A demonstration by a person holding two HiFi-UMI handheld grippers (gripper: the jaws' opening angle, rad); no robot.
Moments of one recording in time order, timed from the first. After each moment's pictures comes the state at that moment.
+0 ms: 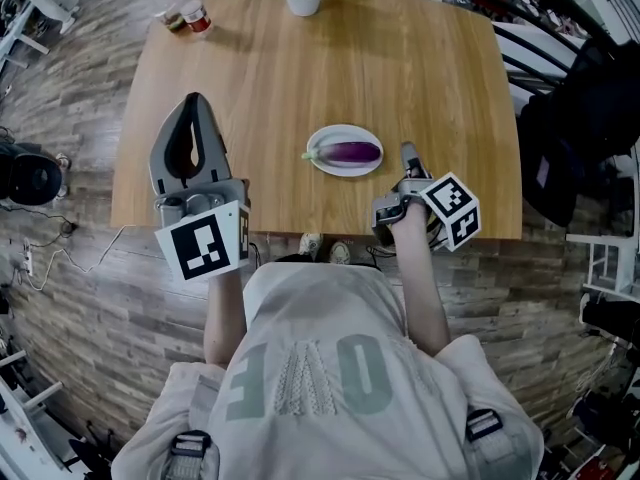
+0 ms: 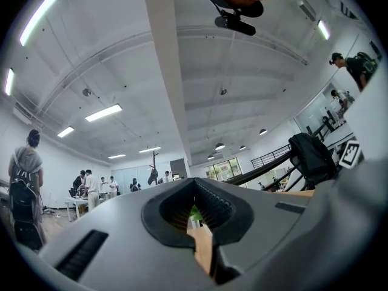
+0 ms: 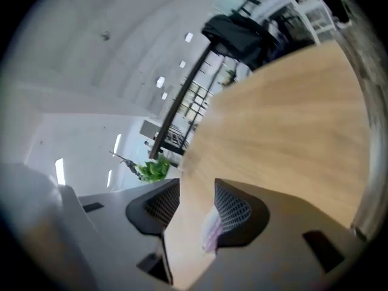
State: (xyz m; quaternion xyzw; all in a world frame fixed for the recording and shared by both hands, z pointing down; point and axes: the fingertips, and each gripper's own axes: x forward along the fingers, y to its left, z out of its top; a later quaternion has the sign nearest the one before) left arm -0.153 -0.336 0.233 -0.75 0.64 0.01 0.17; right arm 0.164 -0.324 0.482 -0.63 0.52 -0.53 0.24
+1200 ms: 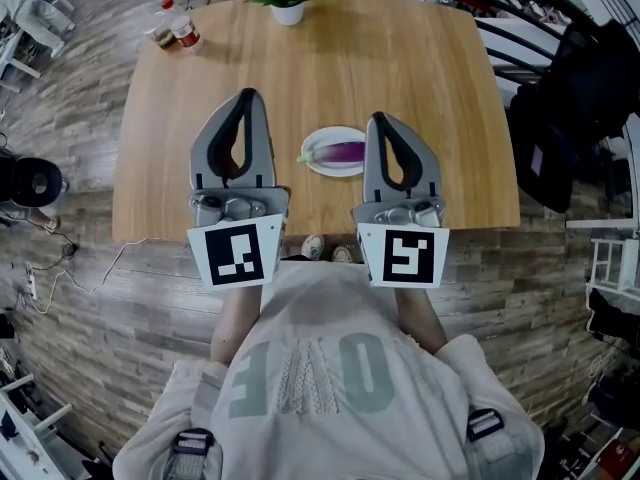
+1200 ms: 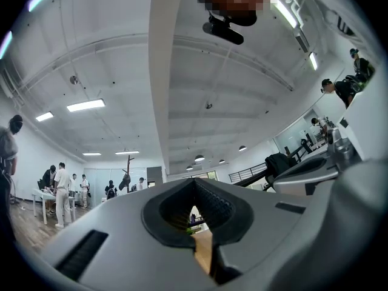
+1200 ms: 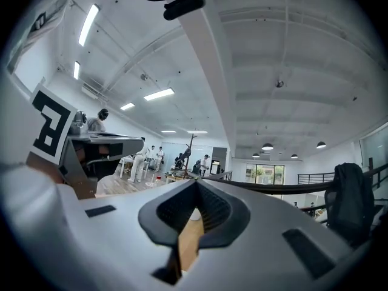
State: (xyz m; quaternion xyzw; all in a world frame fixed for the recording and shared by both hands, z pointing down) left arm -0.079 -0.321 0.223 -0.82 0.55 0.05 0.16; right arm 0.051 -0.301 0.269 -0.62 0.78 0.09 -0.01
